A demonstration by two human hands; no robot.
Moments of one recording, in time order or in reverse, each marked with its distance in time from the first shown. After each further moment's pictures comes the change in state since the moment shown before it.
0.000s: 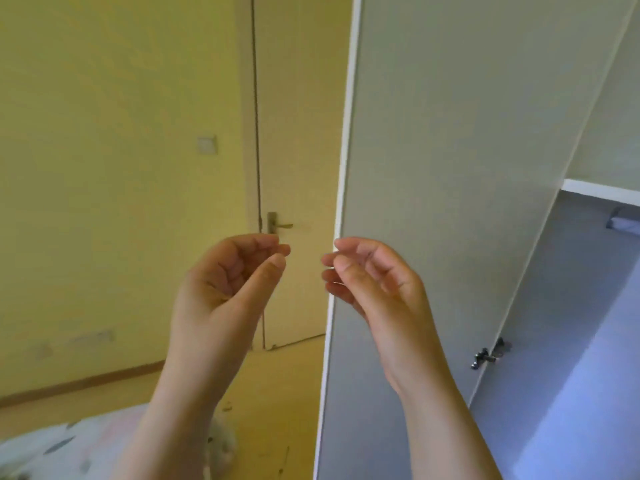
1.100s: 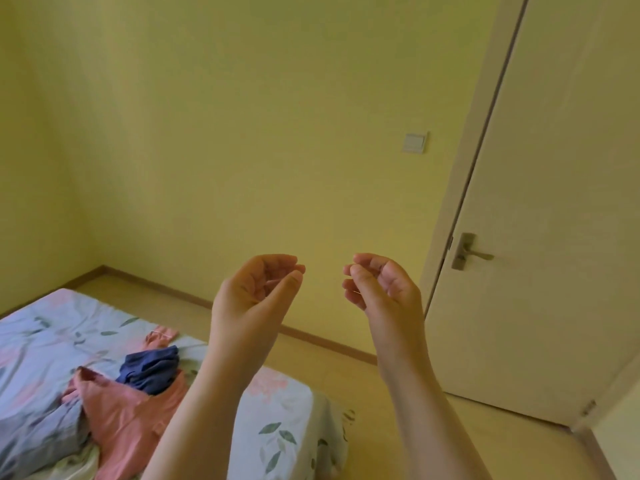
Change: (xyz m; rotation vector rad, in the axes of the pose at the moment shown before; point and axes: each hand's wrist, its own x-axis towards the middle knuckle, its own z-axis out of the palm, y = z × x) left_hand 0.060 -0.061 -0.169 0.521 0.740 -0.121; right_hand 0.123 0.178 0.212 0.279 -0.466 0.282
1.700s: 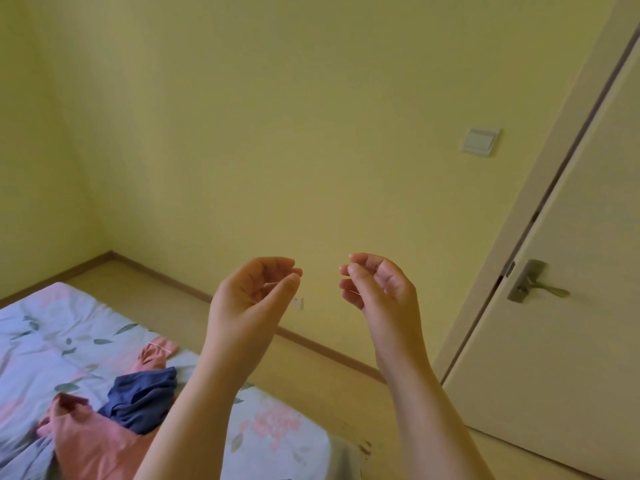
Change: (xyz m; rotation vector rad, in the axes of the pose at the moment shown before) left_hand 0.204 -0.111 -0.041 0.000 0.065 -0.094; right_hand 0.183 0.117 0.110 -0.027 -0.086 0.088
